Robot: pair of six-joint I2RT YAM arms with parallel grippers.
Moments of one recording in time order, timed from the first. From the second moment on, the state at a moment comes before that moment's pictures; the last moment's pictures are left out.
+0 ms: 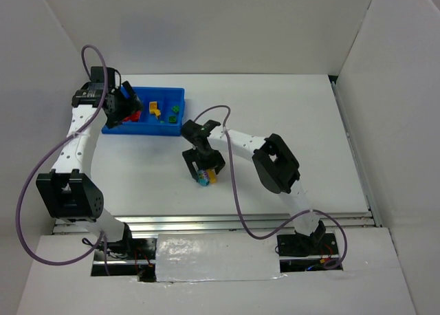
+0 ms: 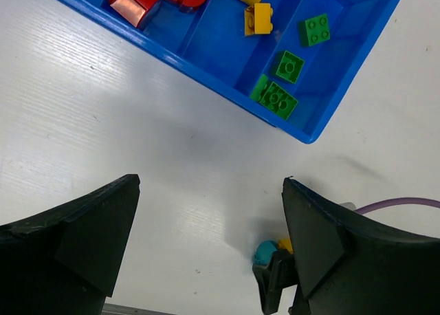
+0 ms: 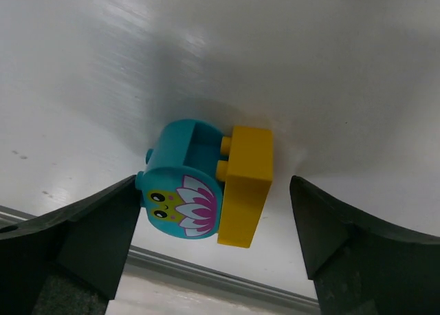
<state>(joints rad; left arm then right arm) 0.04 1.58 1.59 -0.90 -0.05 -0.56 0.86 2.23 1.81 -0.97 -0.03 0.44</state>
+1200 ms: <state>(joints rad) -0.30 1.93 1.85 -0.62 0.64 -0.64 0.45 1.68 1.63 -0.69 -0.27 0.55</state>
